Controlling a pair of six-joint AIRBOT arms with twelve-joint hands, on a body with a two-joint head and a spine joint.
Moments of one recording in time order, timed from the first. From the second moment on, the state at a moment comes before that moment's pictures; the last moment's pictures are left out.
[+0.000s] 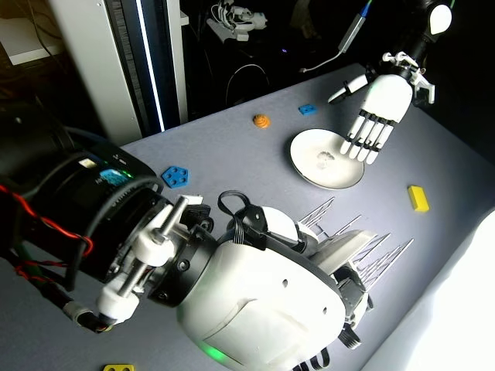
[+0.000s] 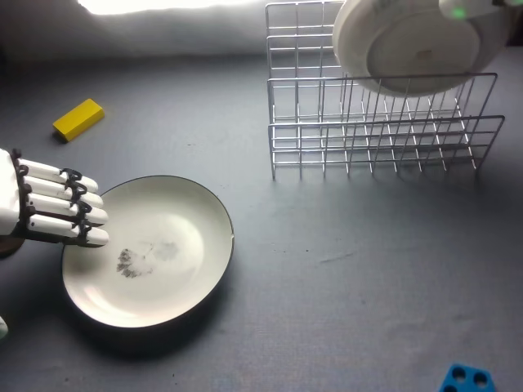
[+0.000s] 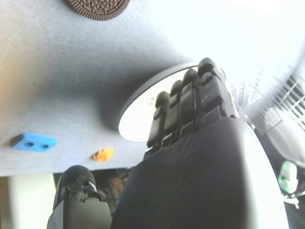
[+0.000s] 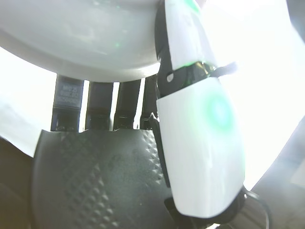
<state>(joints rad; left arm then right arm) 0.69 -0.93 1.60 1.47 -0.96 -0.02 -0.13 -1.02 1.39 -0.46 0.05 0.57</state>
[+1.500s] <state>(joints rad) 0.70 -0.93 1.60 1.47 -0.96 -0.04 -0.23 -1.12 1.51 -0.44 0.16 0.57</state>
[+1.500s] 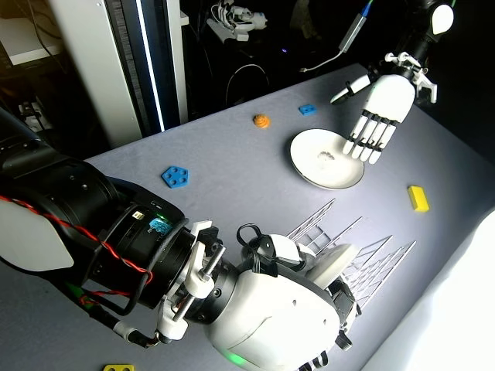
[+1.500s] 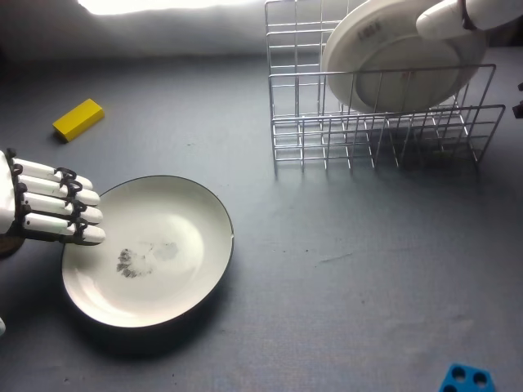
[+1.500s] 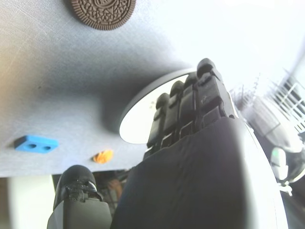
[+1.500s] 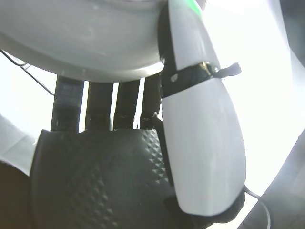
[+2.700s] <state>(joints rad) 0.69 -0.93 1.59 1.47 -0.96 -0.05 -0.22 -1.11 1.47 -0.44 0.19 0.52</state>
